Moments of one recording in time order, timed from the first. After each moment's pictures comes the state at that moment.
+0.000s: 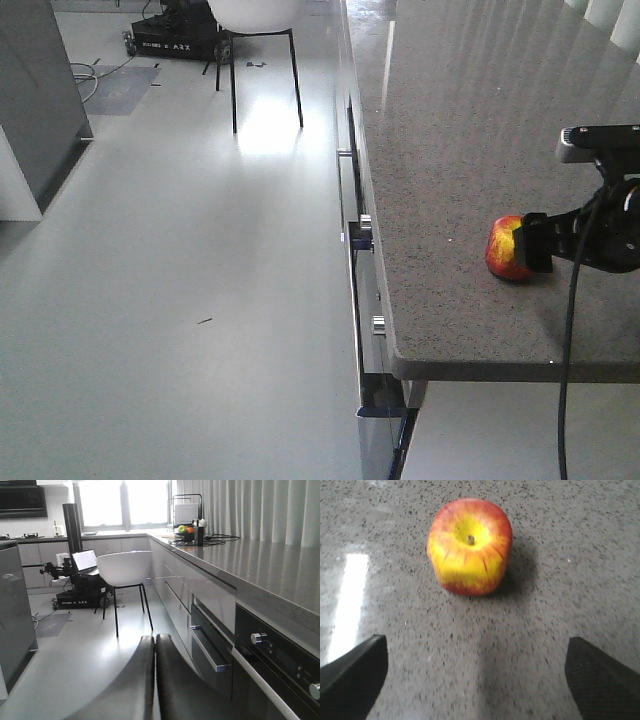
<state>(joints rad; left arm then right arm) -0.13 -0.01 0.02 -0.02 0.02 -0.01 0.07 1.46 -1.10 -0.05 0.74 0.06</state>
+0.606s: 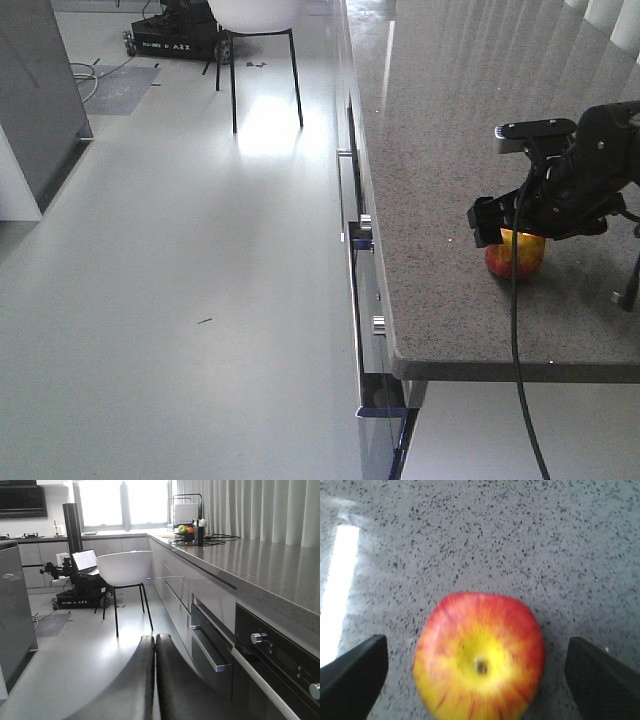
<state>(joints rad) -0.13 -0.01 0.02 -0.02 0.02 -0.01 0.07 1.84 -1.42 -0.04 0.78 -0.01</state>
